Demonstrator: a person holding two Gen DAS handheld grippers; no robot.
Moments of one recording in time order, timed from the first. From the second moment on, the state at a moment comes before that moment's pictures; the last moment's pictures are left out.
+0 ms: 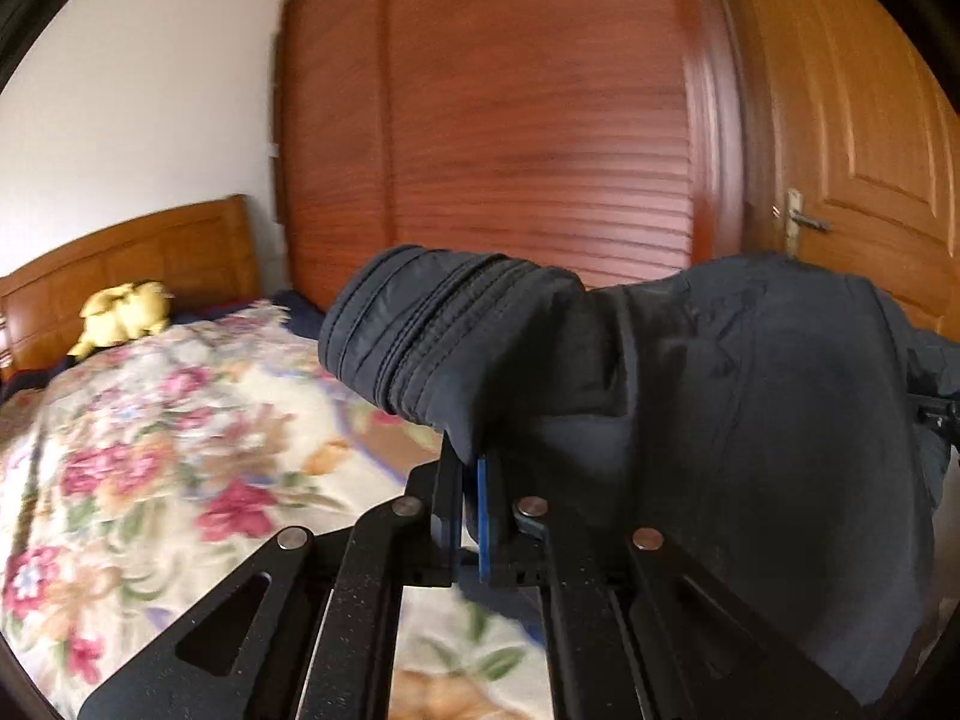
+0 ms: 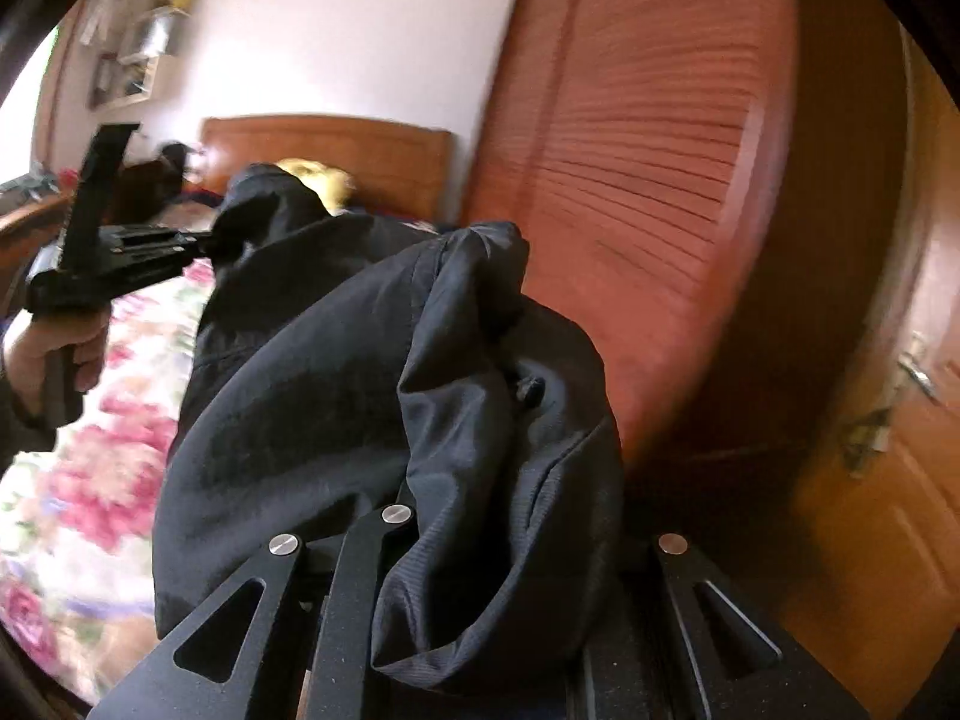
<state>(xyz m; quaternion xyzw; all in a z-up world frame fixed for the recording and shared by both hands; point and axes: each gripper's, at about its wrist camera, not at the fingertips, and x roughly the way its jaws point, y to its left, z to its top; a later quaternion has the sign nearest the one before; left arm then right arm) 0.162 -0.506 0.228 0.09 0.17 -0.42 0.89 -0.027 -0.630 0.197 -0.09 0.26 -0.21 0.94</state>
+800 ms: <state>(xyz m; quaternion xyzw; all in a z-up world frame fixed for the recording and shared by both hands) 0.121 -0.513 0.150 0.13 0.23 -0.47 0.84 -0.059 -0.630 0.164 -0.07 0.21 -0.33 0.92</state>
